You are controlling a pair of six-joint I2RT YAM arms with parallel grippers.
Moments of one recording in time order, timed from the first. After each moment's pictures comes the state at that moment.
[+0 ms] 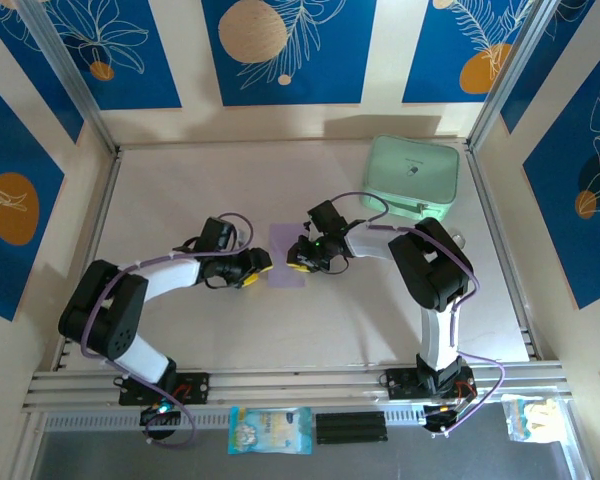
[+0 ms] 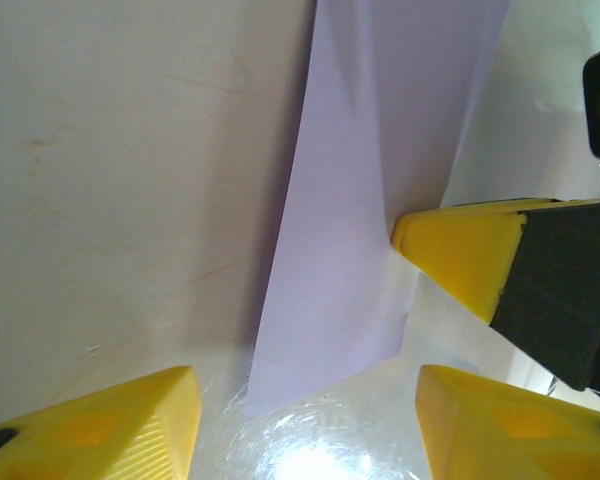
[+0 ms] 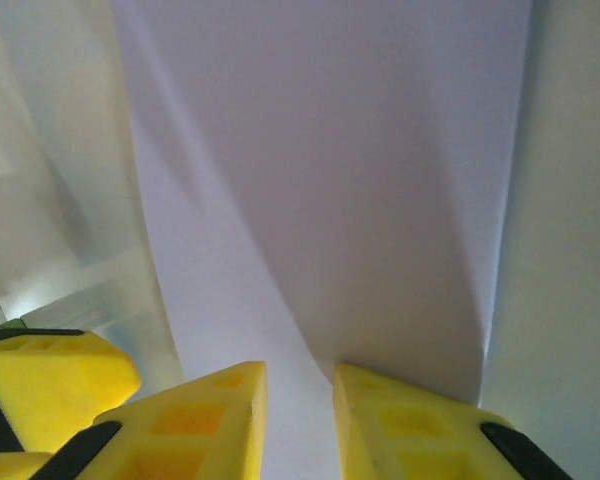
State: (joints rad) left arm -0.43 1.56 0.71 -0.11 0.52 -0.89; right arm 0.60 1.94 1.10 -0.21 -0.50 0.85
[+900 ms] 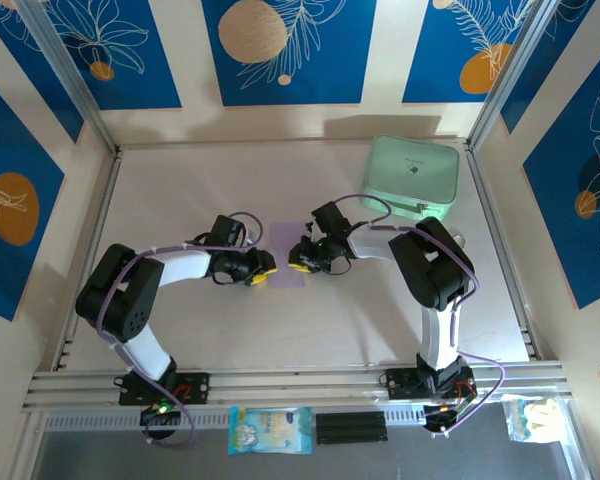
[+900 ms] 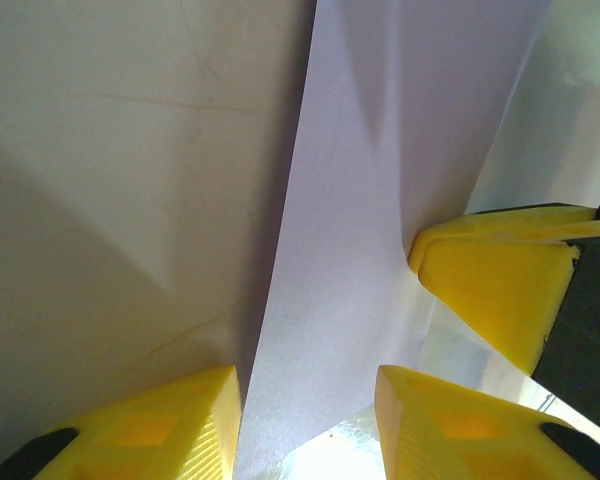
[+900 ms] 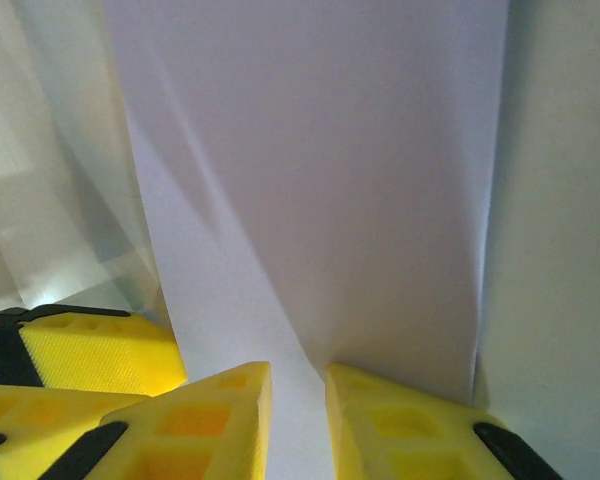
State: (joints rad) left arm -0.45 1.69 0.78 -0.12 0.55 -0.85; right arm 0.58 1.95 1.07 -0.16 -0.54 0.85
